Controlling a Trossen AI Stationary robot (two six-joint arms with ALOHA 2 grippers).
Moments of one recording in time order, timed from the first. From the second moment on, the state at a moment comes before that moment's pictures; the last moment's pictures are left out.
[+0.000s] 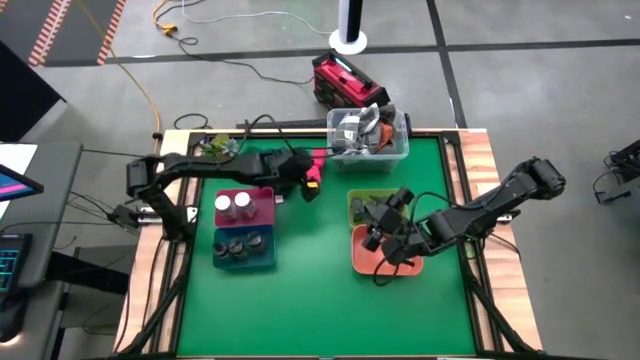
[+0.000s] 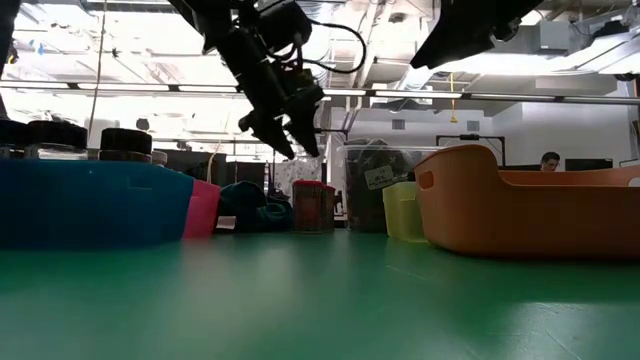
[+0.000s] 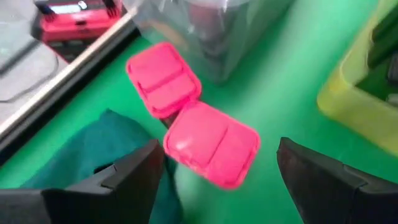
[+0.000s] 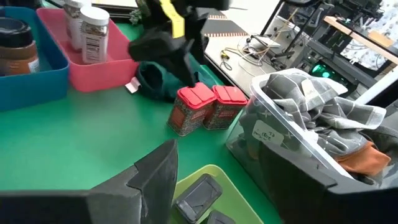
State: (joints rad) left arm 0.24 1.66 1.21 -0.36 -0.34 -0.28; right arm 0.43 1.36 0.98 -0.47 1.07 0.44
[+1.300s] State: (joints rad) left arm 0.26 1.79 1.20 -0.23 -0.44 -0.58; right arm 0.43 1.36 0.98 -0.39 1.07 0.38
